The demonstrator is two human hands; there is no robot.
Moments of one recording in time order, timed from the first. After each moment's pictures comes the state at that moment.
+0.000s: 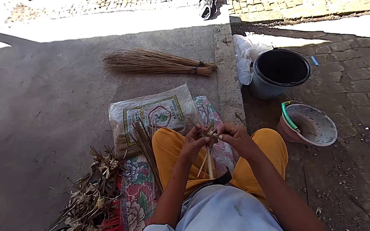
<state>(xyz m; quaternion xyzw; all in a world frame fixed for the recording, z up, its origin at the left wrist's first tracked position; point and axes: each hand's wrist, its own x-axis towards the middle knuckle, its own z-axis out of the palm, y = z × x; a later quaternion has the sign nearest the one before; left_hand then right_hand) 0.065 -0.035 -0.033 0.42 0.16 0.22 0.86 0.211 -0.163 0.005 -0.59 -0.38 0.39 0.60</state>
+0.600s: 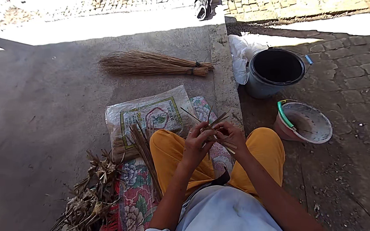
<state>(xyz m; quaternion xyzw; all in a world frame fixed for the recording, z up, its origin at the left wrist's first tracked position) 0.070 -0.041 -0.029 0.85 0.10 0.33 0.40 0.200 -0.155 -0.013 -0.72 -0.33 0.26 0.55</state>
